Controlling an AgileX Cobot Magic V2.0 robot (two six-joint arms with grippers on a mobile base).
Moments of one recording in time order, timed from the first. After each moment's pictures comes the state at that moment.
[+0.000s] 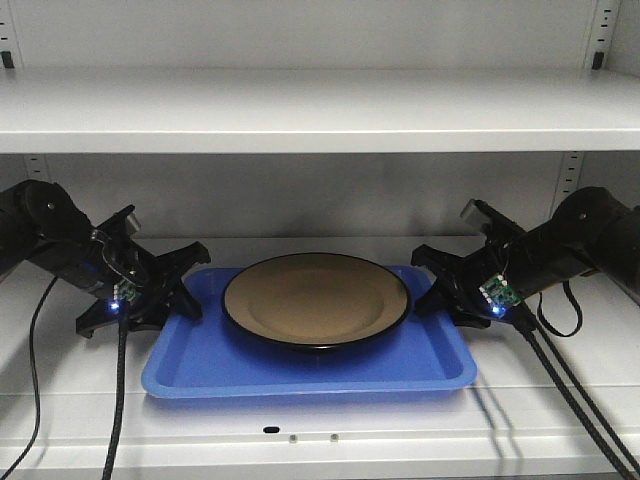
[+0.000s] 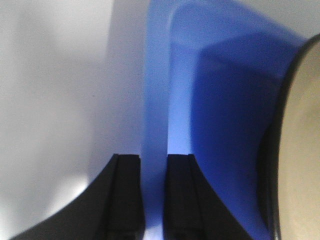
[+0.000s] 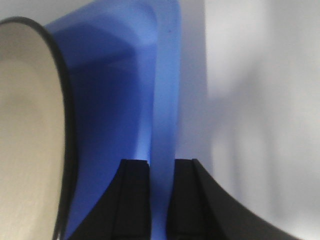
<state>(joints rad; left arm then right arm) -0.14 2.03 -1.92 -0.48 1.02 -0.22 0.08 2.04 -1.86 0.59 0.94 0.00</state>
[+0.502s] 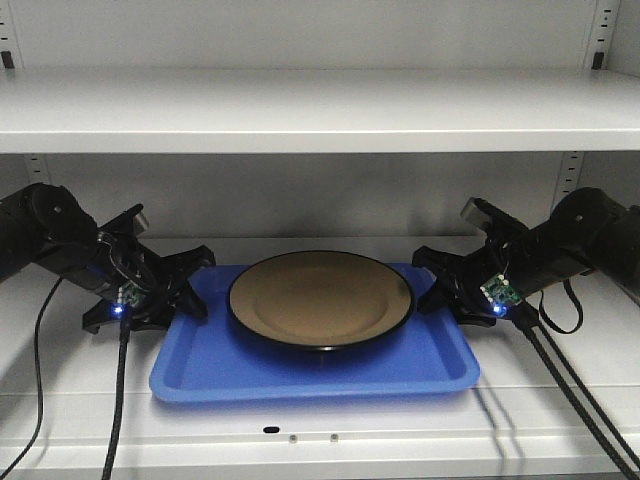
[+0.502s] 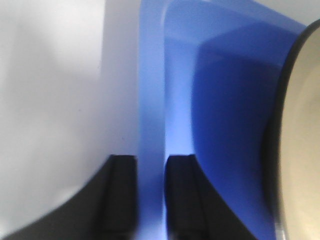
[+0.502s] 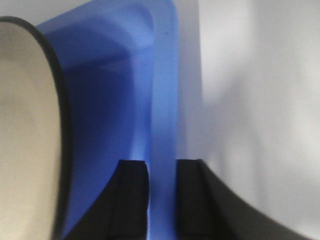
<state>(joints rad) -0.15 2.04 -1.92 -0.48 0.99 -0.16 0.09 2.04 -1.86 0.54 0.90 0.00</state>
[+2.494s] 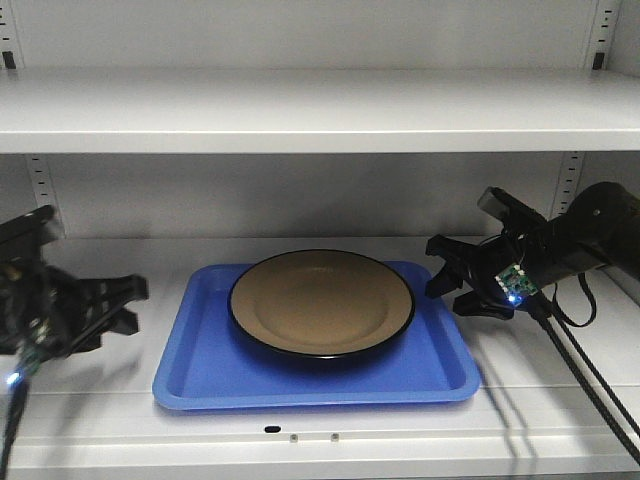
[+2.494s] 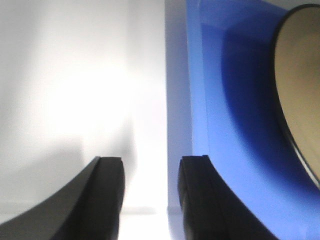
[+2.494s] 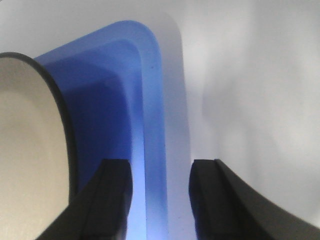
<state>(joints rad) -0.15 1.49 -1.24 -0.29 0.61 -0.15 0.05 2.03 -1.86 0.55 0.87 0.00</state>
